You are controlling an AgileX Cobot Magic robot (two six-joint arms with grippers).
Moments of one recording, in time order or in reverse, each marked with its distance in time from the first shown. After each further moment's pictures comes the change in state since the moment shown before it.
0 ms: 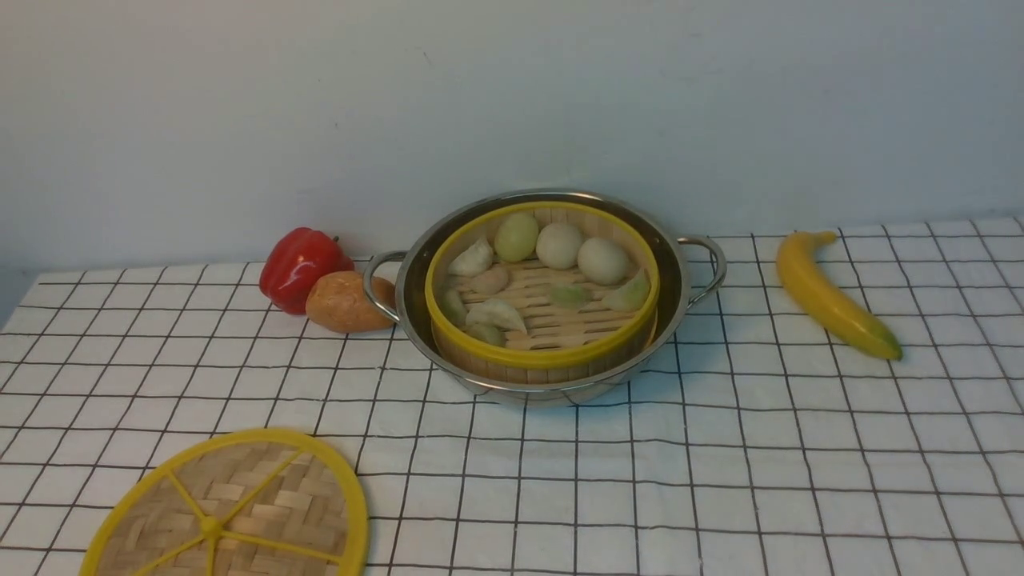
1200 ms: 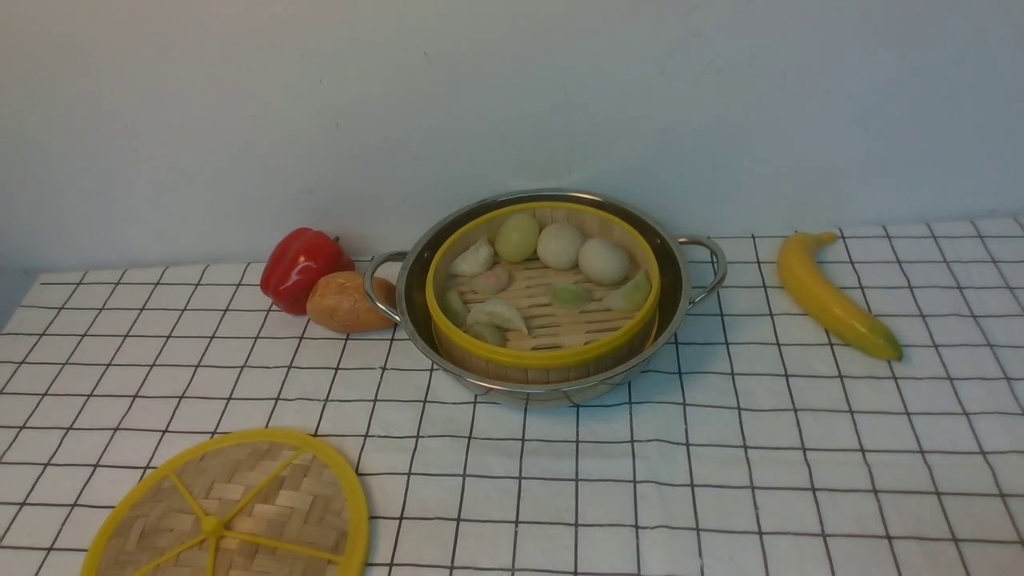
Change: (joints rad) right arm -0.361 -0.932 1.169 0.011 -0.375 0.050; left arm 0.000 0.000 0.000 0.000 -0.001 0.000
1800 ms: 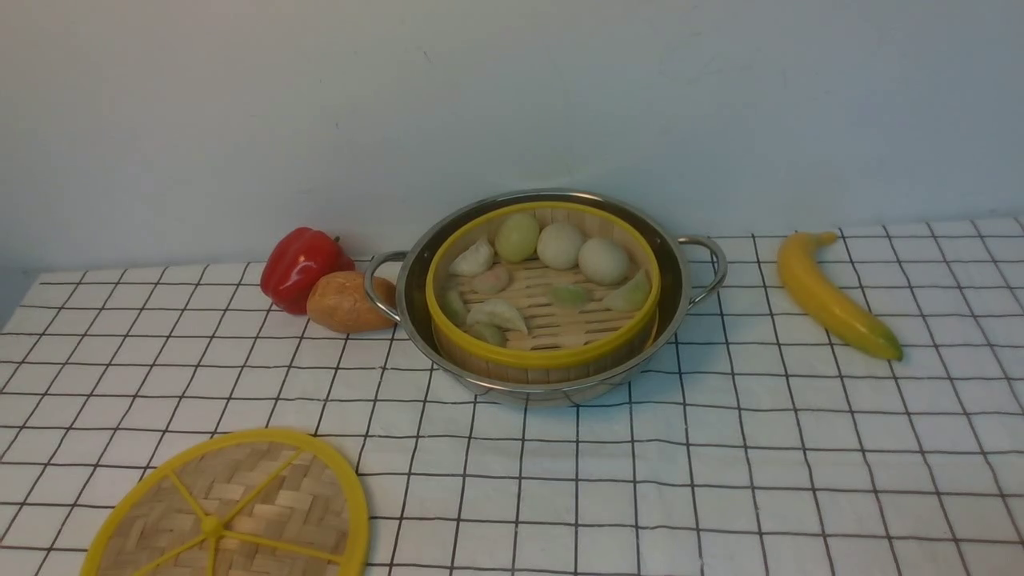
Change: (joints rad) right arm 0.000 0.000 0.000 0.000 0.000 0.000; left arm 0.000 0.000 0.000 0.000 0.000 0.000
